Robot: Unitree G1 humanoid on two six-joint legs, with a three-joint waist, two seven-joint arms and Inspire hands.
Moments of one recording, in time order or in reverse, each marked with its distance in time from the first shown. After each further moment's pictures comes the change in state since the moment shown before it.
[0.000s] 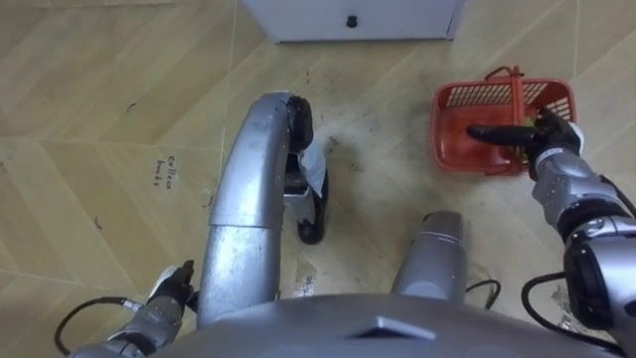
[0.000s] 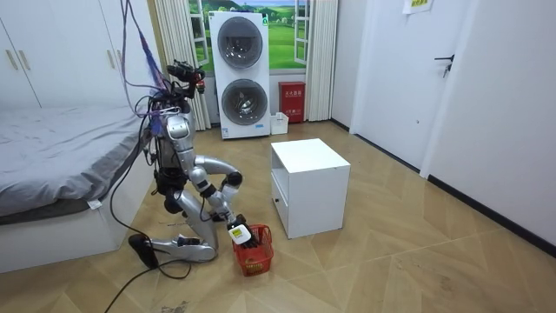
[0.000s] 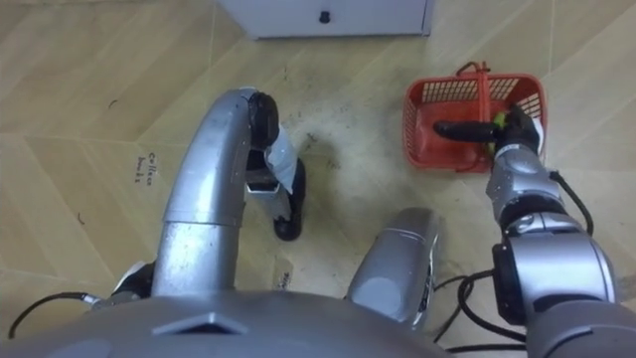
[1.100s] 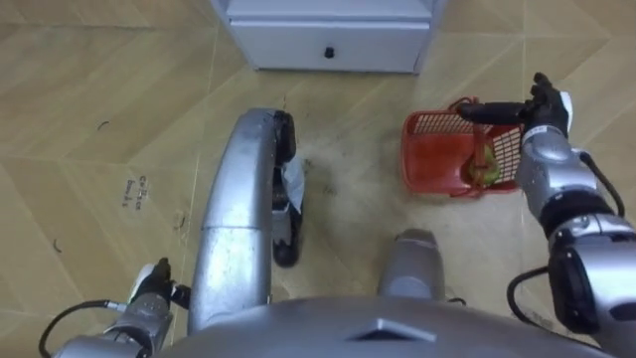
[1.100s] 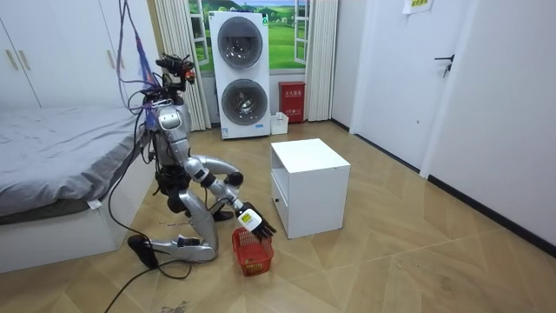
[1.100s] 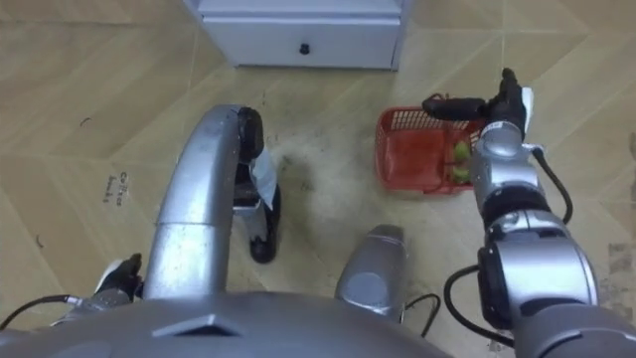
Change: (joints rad) left arm -0.039 -0.001 0.114 0.051 0.038 0.001 0.070; right arm 0.013 0.071 -0.041 -0.145 -0.128 -0.002 -0.120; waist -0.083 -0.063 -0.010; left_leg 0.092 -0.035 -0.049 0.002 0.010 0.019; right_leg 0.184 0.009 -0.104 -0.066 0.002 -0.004
